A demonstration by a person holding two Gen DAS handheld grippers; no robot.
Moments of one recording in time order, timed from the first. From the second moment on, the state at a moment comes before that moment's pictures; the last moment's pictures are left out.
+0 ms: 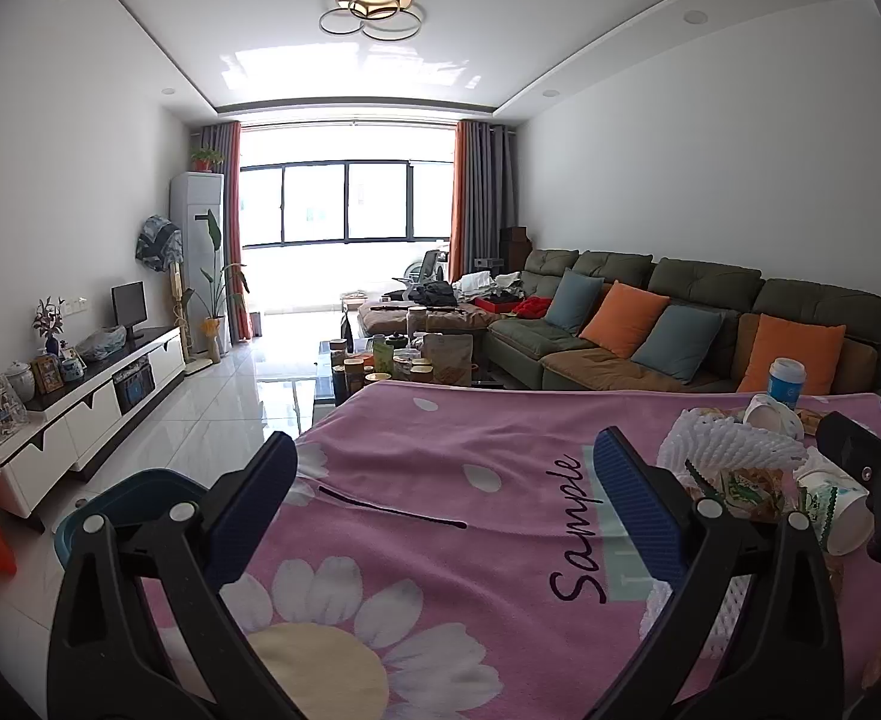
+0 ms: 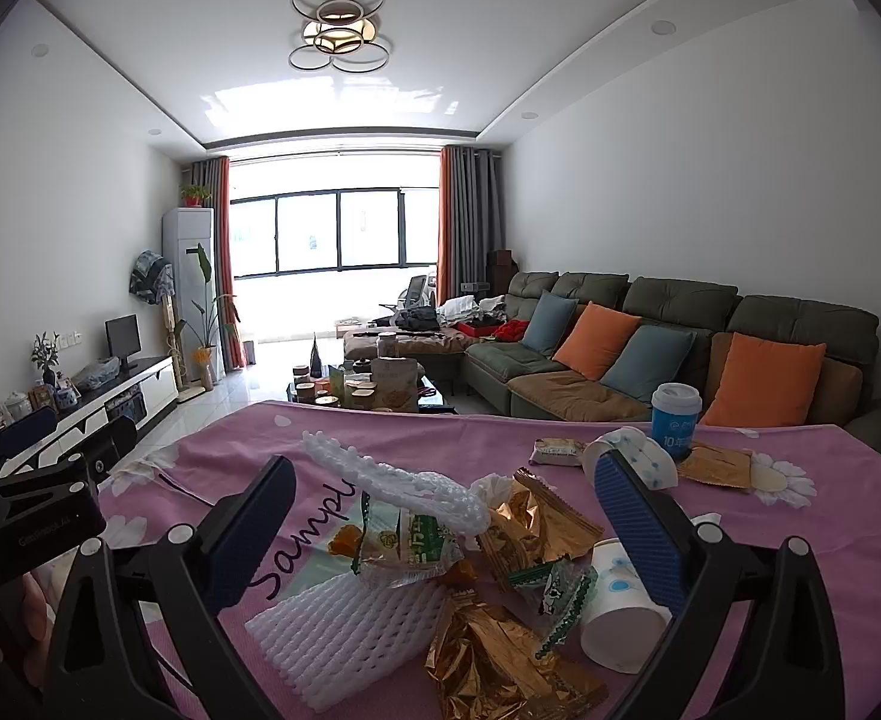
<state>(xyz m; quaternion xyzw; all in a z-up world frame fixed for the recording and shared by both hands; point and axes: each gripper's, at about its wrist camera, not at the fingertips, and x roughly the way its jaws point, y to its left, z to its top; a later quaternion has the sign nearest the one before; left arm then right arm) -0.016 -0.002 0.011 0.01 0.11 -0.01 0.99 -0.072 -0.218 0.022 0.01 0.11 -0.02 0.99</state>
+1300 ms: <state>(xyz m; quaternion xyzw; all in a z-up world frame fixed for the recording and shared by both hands) -0.021 -0.003 0.009 0.00 0.11 -0.01 0.99 -0.066 -0.220 0.020 0.02 0.11 -0.01 0.99</state>
